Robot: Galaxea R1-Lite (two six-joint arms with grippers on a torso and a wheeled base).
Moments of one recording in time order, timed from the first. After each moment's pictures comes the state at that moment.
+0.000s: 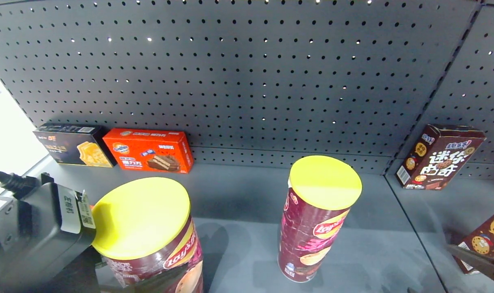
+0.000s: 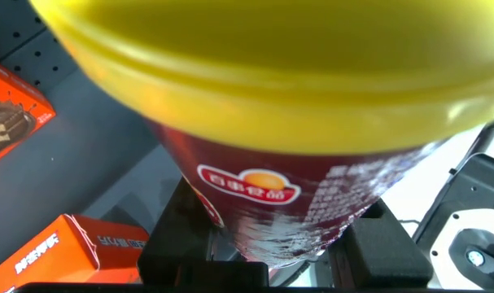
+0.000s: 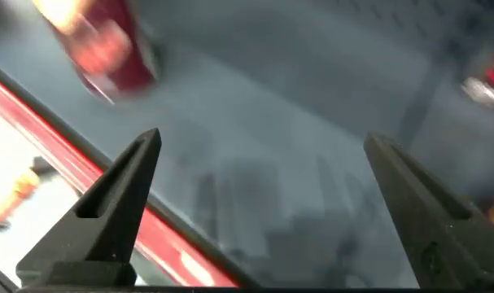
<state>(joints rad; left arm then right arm) -0.86 1.08 -0.60 -0.14 0.06 0.16 0.85 0.89 -0.01 -0.75 -0.35 -0.10</state>
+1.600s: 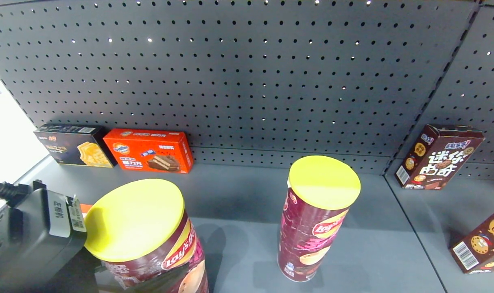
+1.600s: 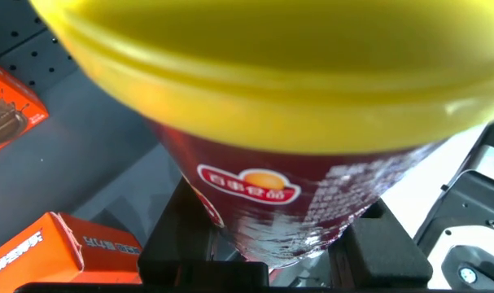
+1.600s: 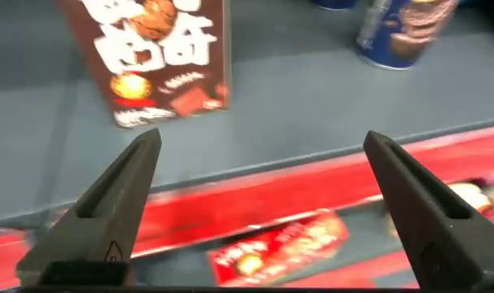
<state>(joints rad) -0.86 1.07 -0.52 -0.25 0.05 0.12 0.00 0.02 -0.03 0.00 -0.34 0.04</state>
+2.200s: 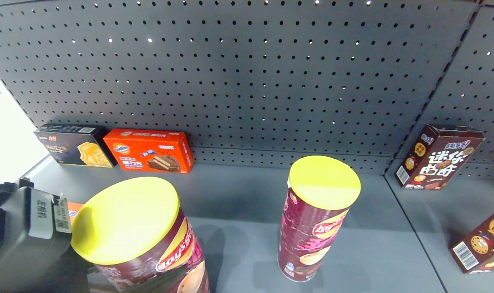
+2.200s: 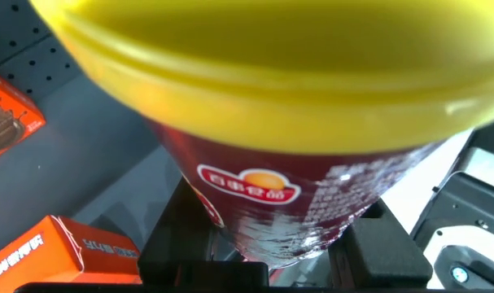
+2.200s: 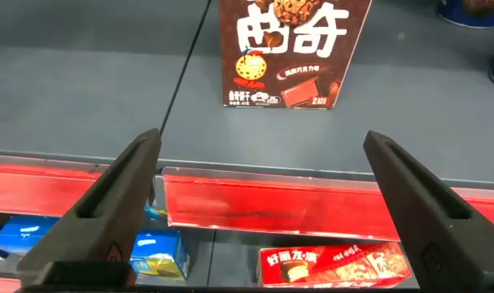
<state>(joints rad) -0.86 1.06 -0.53 -0.25 0.03 0.12 0.00 0.01 0.00 0.00 -0.02 -0.02</state>
